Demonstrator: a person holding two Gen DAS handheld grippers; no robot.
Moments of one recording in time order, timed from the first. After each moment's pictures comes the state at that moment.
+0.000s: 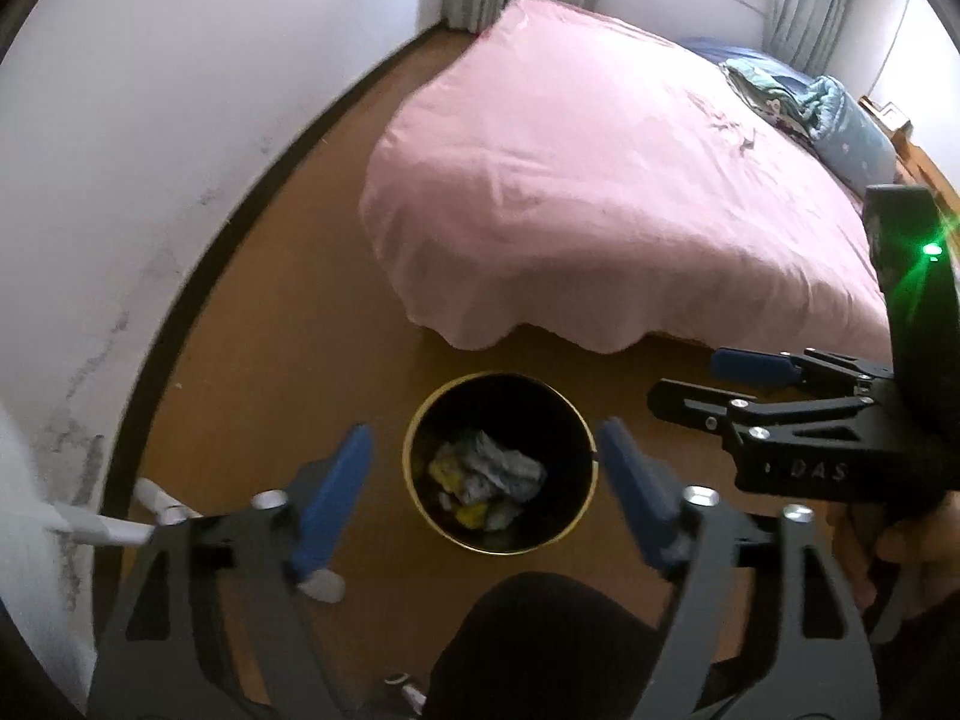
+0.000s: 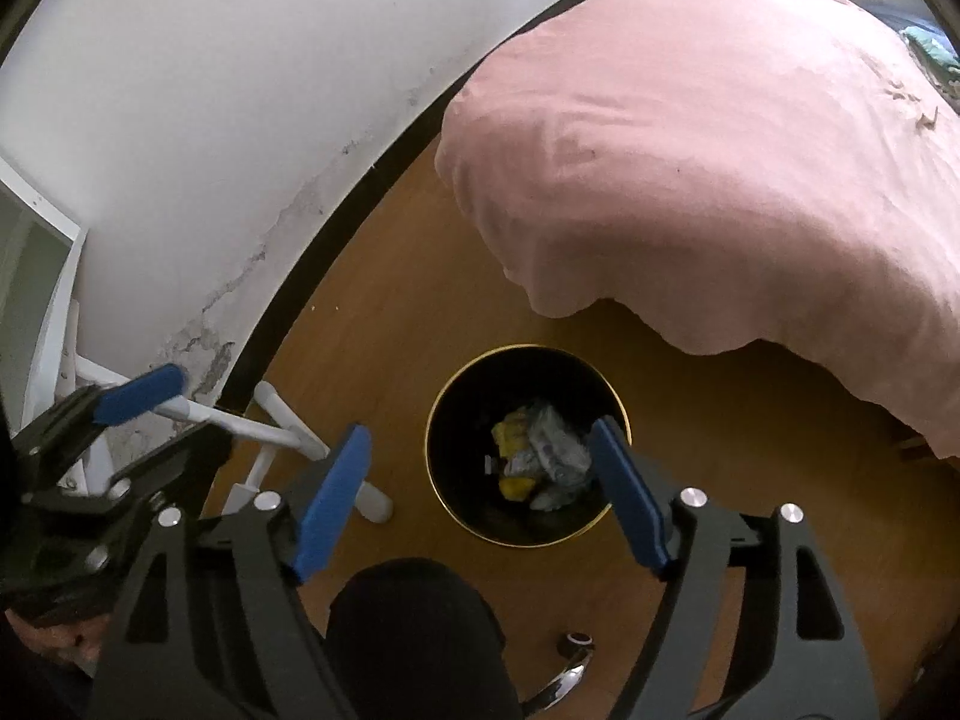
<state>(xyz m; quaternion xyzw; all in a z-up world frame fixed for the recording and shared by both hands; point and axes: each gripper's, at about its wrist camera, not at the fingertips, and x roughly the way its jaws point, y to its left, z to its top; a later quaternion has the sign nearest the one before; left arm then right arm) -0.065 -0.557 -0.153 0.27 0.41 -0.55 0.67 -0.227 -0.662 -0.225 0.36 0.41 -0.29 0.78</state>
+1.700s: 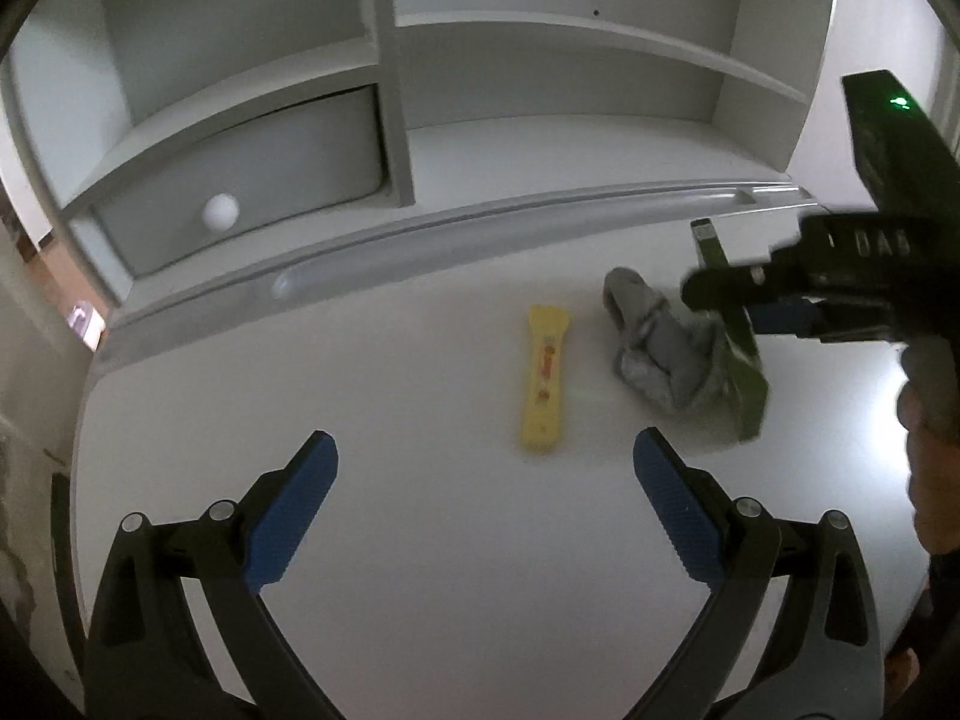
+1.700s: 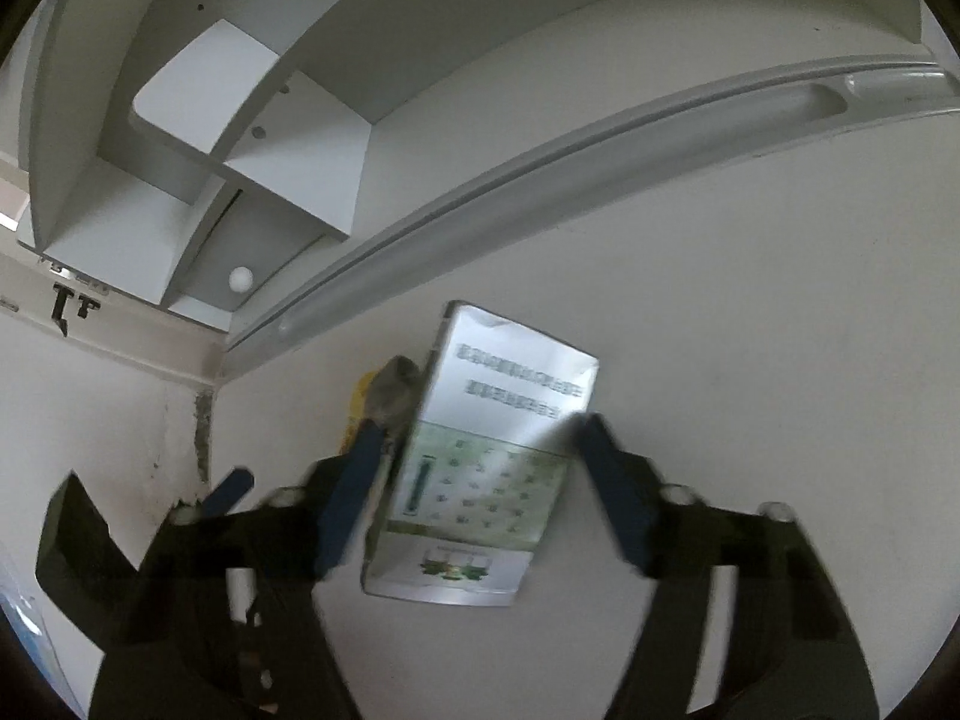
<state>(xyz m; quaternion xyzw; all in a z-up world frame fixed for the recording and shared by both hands) 0.195 0.026 -0.062 0.06 0.44 -0.12 0.89 0.245 -0.170 -0.091 0.23 0.53 0.17 0.80</state>
